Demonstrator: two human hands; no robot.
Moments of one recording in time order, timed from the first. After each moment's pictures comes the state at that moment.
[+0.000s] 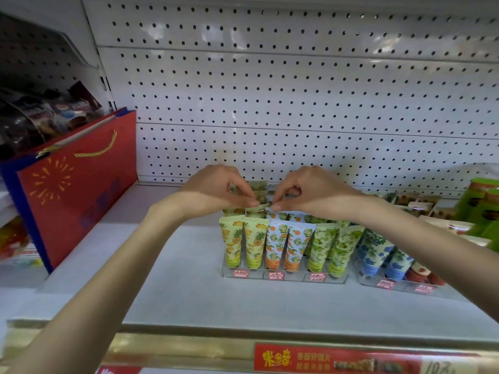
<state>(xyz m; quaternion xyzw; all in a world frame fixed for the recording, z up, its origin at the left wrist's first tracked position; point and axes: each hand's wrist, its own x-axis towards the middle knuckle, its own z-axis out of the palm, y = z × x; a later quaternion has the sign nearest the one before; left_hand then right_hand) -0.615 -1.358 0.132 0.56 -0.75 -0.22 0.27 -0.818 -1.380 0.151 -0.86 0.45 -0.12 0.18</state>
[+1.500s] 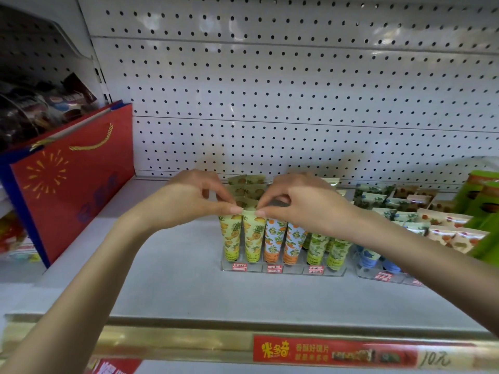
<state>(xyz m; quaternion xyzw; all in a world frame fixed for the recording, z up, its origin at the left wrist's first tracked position) -0.595 -1.328 0.129 0.57 -0.74 -0.23 0.27 -0.809 -1.353 0.141 -0.90 0.40 -0.15 0.10</state>
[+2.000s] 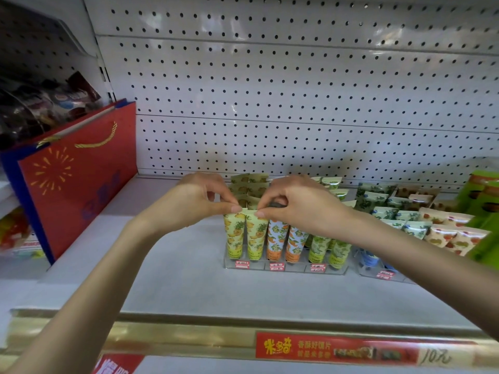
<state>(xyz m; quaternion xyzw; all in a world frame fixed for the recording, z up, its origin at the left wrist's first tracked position) -0.595 -1.327 0.116 0.56 -0.72 -0.25 0.32 -0.801 -1.352 0.133 -0.89 0.40 -0.17 0.14</state>
